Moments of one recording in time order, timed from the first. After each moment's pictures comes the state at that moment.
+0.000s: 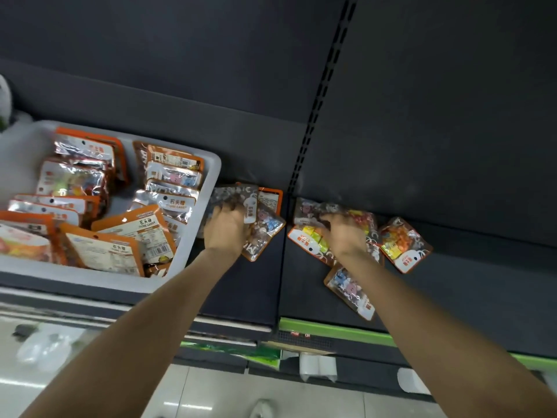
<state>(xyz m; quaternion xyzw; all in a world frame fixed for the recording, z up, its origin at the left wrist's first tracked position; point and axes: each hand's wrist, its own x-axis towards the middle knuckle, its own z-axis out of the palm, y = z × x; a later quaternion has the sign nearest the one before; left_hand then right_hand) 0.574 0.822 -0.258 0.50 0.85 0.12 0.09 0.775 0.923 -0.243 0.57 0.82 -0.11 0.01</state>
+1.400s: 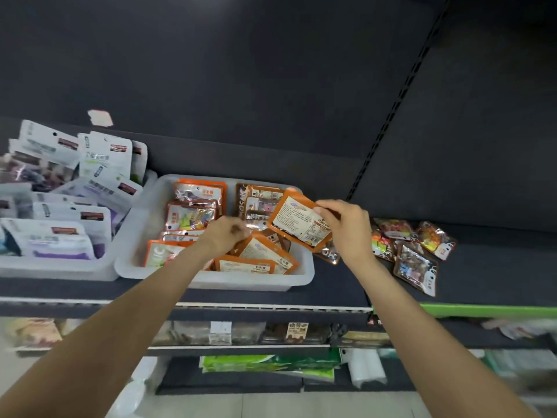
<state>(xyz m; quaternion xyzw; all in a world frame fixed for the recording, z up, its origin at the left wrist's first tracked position) 0.361 0.684 -0.174 0.57 0.71 0.26 0.31 0.592 0.728 -0.118 0.50 0.77 -0.18 -0.37</state>
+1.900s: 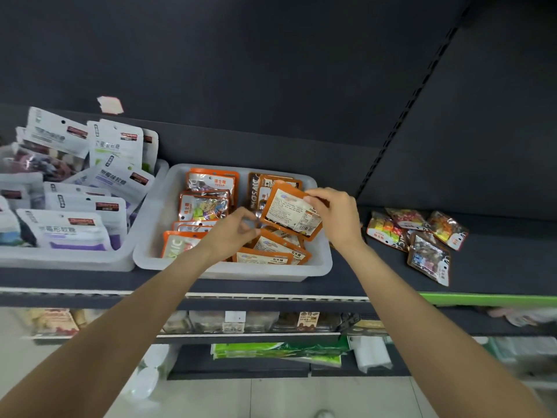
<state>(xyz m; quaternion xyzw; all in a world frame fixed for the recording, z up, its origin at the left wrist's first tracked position) 0.346 0.657 -0.175 0.58 0.69 0.28 0.34 0.545 0.731 -0.134 0.49 0.78 -0.21 -0.34</state>
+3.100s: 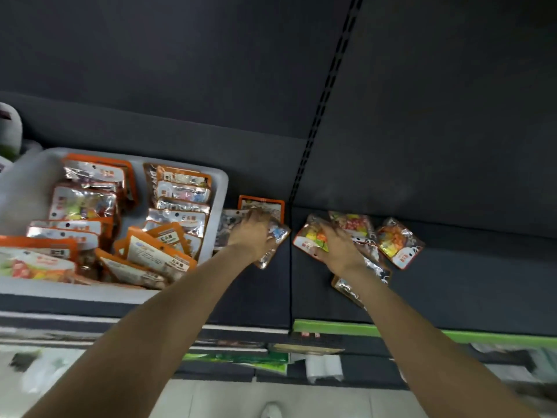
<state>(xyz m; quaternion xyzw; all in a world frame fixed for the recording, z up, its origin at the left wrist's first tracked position) 0.576 0.831 -0.234 0.62 0.76 0.07 0.20 0.770 0.879 -0.227 0.56 0.81 -0.20 -0.01</state>
